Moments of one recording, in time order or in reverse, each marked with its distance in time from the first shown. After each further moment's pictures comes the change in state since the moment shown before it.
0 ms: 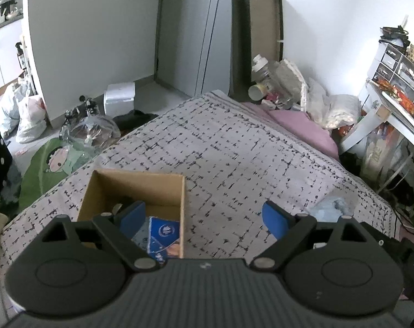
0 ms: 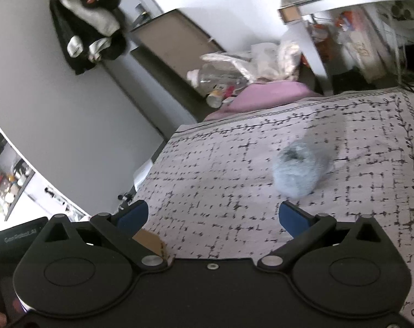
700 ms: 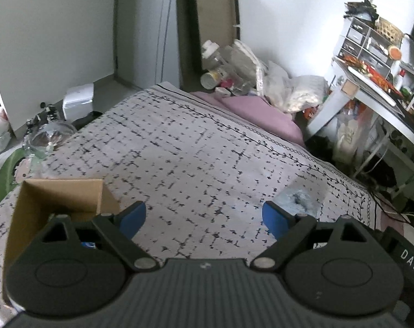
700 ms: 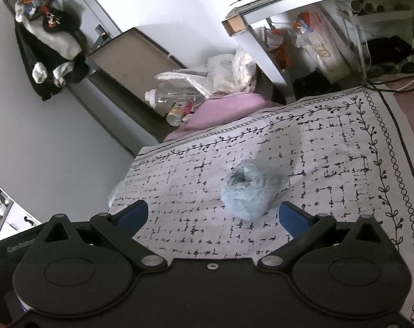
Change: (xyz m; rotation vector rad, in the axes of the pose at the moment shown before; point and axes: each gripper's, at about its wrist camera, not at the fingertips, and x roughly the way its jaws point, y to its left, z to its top) left arm 0.046 -0.080 -0.003 0.088 0.034 -0.115; right arm 0.006 -0.050 0.021 0.092 -0.054 -0.113
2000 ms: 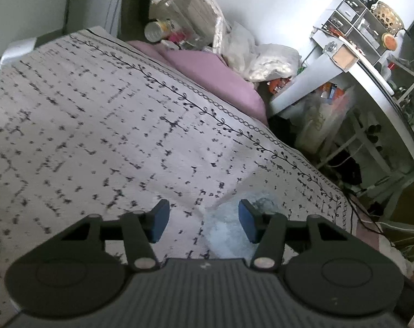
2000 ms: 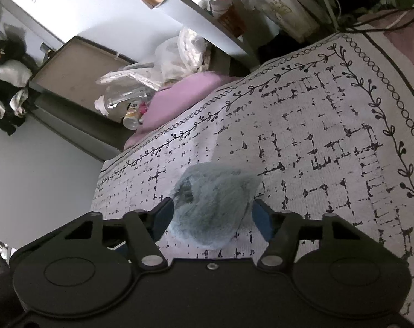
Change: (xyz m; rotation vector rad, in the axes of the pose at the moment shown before) left arm 0.150 -0.050 -0.002 -0.089 0.131 -0.257; right arm 0.093 -0.063 0.009 0.221 0.061 -0.048
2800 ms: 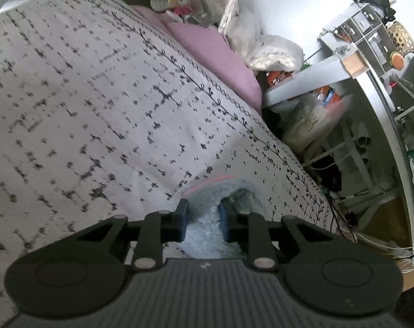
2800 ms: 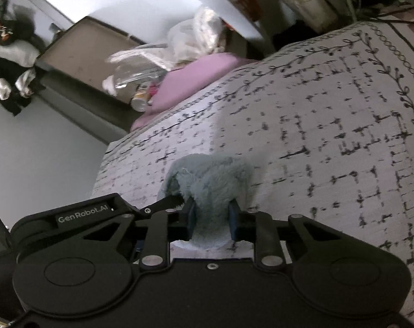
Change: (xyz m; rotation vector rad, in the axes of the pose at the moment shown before) left arm 0.016 0.016 -0.003 -0.150 0.071 -0.090; right arm 0.018 0.016 -0.012 -0.061 0.053 0.040
